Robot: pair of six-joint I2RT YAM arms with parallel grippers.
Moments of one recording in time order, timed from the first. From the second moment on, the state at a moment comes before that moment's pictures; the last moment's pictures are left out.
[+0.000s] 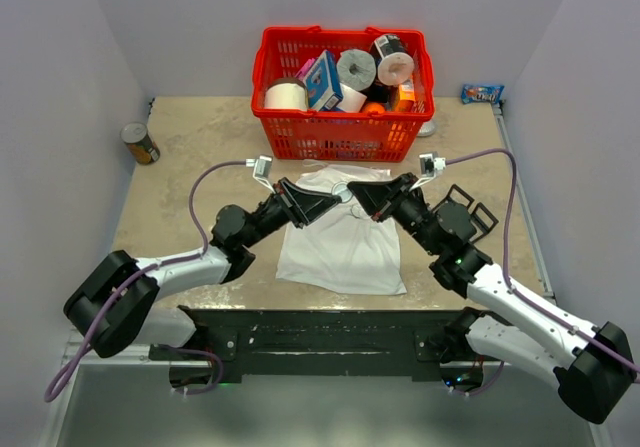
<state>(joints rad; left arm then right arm) -0.72 1.33 0.49 1.20 0.33 -1.07 0.69 0.89 0.56 0.53 -0.04 0.74</state>
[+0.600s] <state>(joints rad) -0.54 1.30 0.62 0.87 1.01 -0.84 0.67 0.93 0.80 -0.01 -0.35 0.46</state>
